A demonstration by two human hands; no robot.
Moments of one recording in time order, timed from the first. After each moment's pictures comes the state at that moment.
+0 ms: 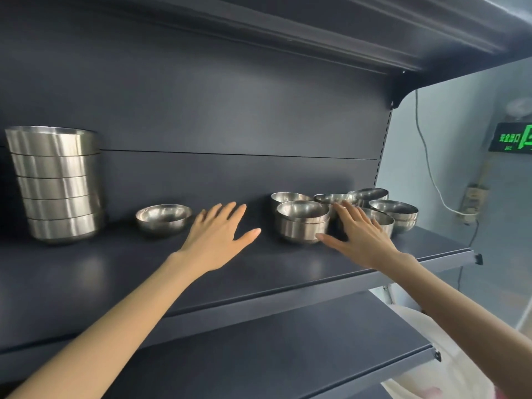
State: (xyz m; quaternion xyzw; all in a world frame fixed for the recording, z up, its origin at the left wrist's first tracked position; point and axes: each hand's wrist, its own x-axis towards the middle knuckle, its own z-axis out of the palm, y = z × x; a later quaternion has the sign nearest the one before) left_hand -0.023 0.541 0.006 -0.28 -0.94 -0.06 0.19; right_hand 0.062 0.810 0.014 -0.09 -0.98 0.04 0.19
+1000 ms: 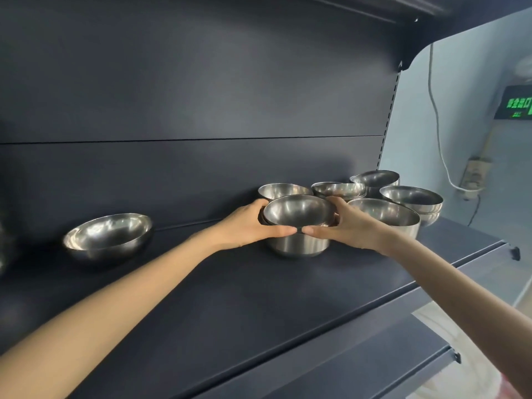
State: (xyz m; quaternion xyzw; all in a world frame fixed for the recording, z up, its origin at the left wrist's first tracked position) left_hand -0.140 0.638 0.004 -0.37 -0.86 -0.35 -0.07; right_hand -0.037 0.846 0.009 -0.06 -0.92 0.37 0.11
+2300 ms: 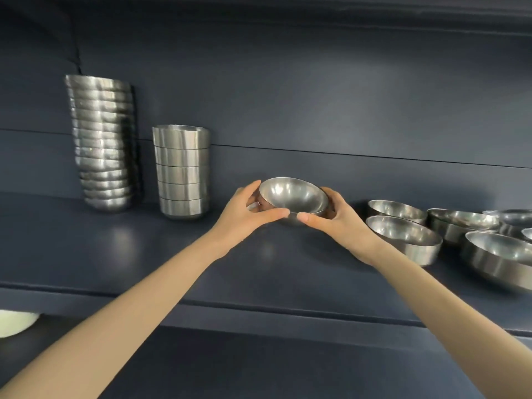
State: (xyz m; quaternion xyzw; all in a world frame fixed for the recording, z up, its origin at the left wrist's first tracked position) left_hand -0.036 0.459 0.016 -0.16 -0.78 -0.59 0.14; right_hand -0.048 0.670 0.017 0.19 -0.80 0.57 0.07
